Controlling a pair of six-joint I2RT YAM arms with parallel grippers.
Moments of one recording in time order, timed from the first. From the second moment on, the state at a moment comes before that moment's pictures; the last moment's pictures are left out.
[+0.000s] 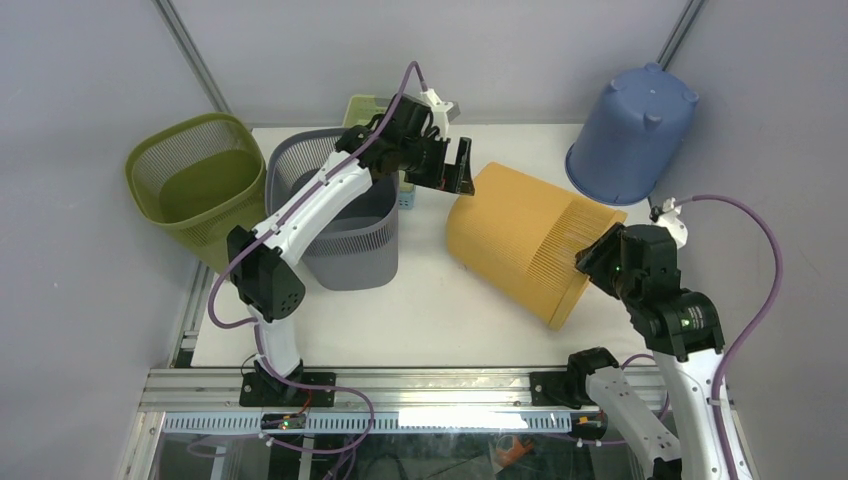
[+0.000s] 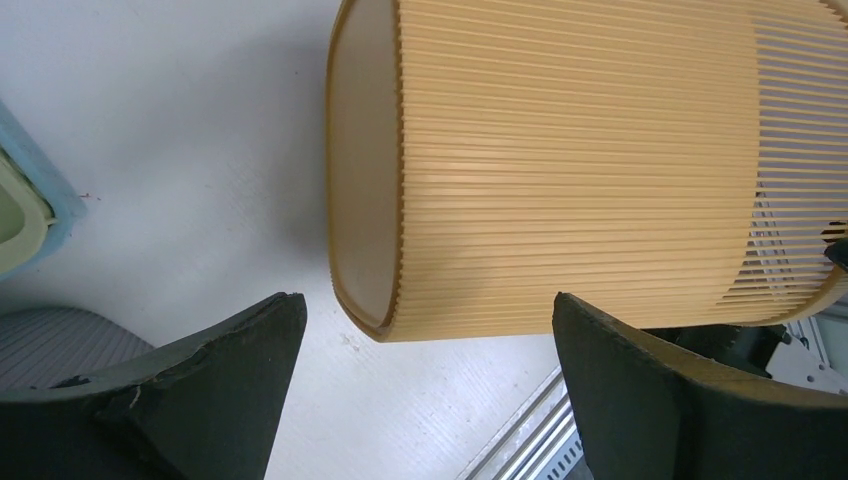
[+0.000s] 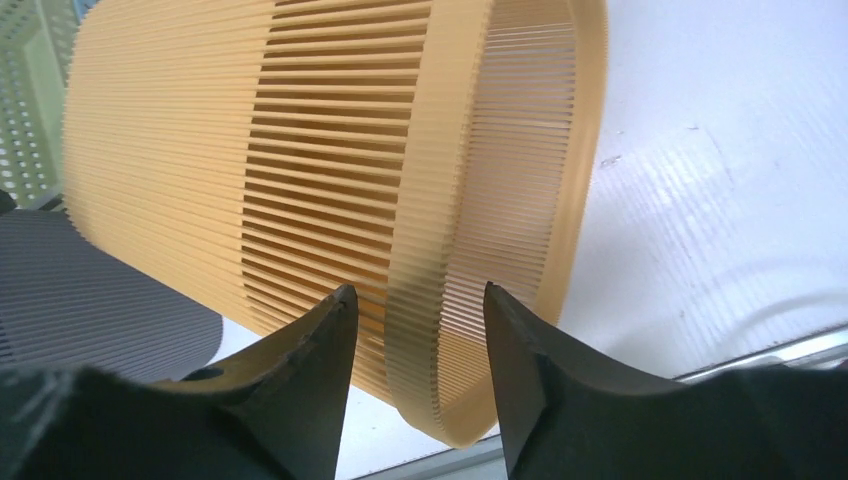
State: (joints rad) left arm -0.66 1.87 1.95 -0.80 0.33 -0.34; right arm 0.23 0.64 1.07 -1.14 0.27 0.74
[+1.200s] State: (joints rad) left arm -0.64 2.04 2.05 -0.76 0.42 -0.38; right arm 0.22 0.37 0.74 -0.74 0.05 1.07
